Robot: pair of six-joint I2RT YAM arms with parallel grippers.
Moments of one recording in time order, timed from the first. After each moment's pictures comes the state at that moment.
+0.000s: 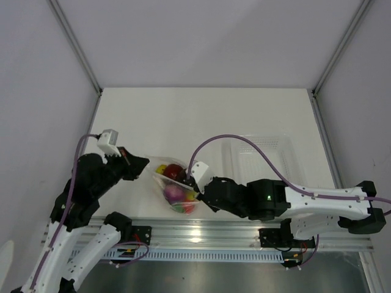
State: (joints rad) left arm -0.40 0.55 0.93 -0.74 0.11 -0.53; right arm 1.53 1.24 1.29 -0.79 0.50 0.27
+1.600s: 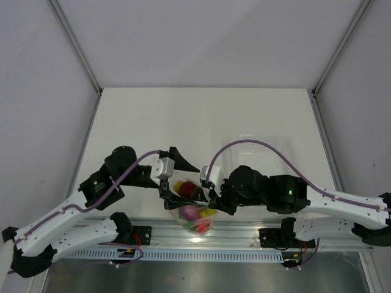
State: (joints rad) left arm -0.90 0.71 0.91 -0.26 0.71 0.05; right arm 1.36 1.03 1.12 -0.71 -0.02 0.09
